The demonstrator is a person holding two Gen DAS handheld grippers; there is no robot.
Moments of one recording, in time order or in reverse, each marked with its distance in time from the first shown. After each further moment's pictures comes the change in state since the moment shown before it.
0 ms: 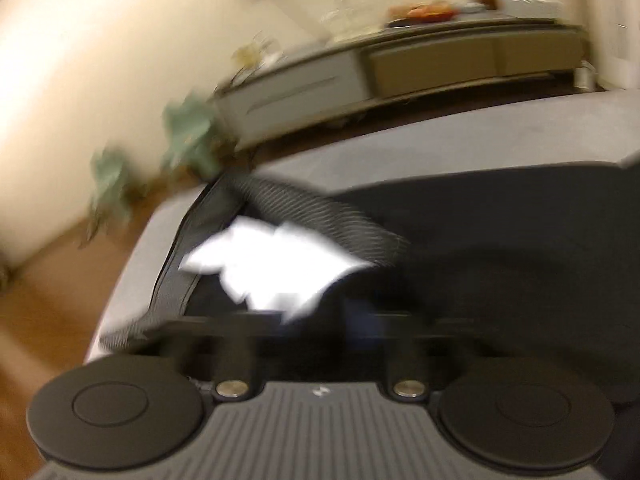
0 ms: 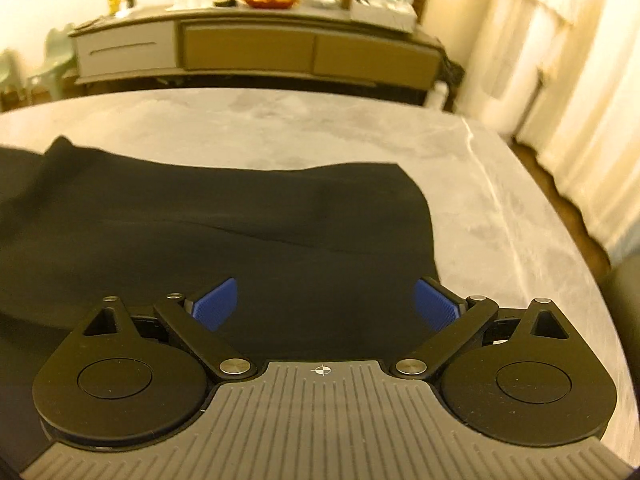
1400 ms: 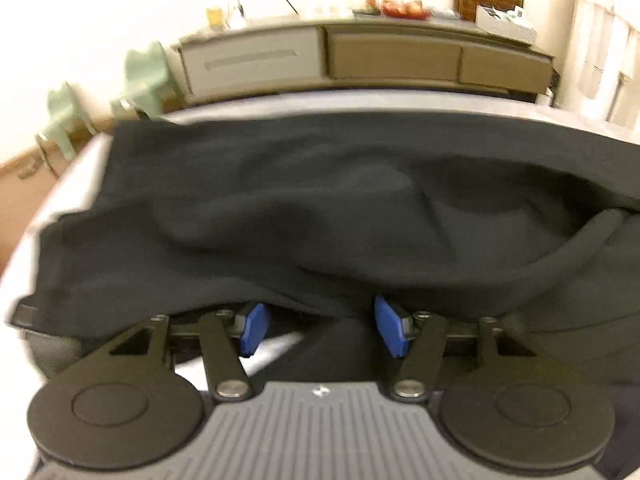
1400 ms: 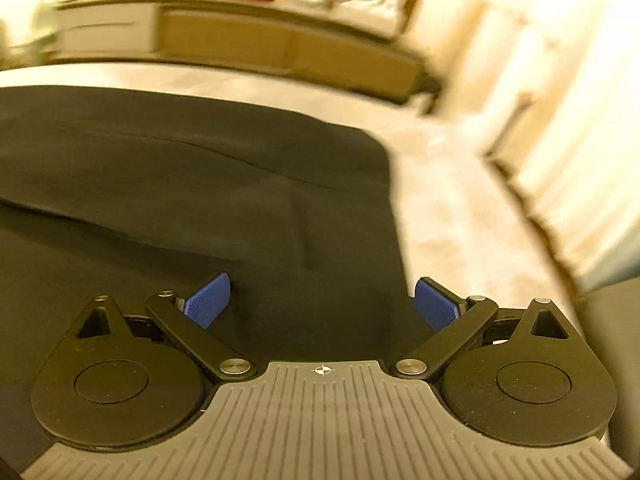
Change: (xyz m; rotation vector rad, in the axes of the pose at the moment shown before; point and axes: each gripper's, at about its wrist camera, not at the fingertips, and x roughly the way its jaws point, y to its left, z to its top) left arm -0.046 -0.014 -0.045 -0.077 0.049 -0.190; right arm 0.051 -0.034 0.009 -0.068 0.004 -0.158
